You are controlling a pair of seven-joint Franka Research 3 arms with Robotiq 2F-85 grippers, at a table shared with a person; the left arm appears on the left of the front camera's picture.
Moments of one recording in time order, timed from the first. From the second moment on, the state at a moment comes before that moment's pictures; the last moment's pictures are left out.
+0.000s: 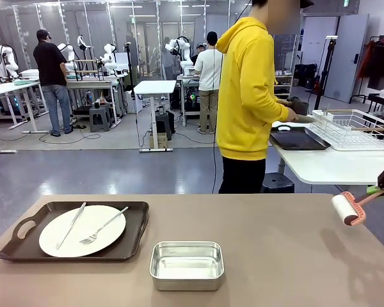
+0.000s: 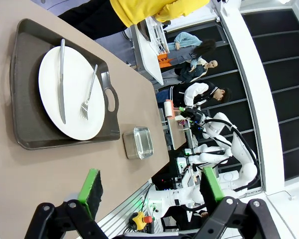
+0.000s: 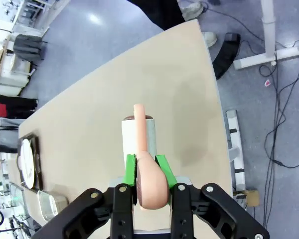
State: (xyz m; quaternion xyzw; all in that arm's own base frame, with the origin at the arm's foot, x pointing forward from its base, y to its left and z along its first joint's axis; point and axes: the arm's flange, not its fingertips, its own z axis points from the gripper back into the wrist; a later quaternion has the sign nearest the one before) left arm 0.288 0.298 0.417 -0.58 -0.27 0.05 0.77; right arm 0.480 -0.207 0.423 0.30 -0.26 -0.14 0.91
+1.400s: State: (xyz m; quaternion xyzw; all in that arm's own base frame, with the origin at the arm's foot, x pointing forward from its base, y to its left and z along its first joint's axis) left arm 0.288 0.298 0.417 -0.58 -0.27 0.05 0.77; right arm 0.460 -0.194 0.456 0.29 -0.26 -0.13 0.91
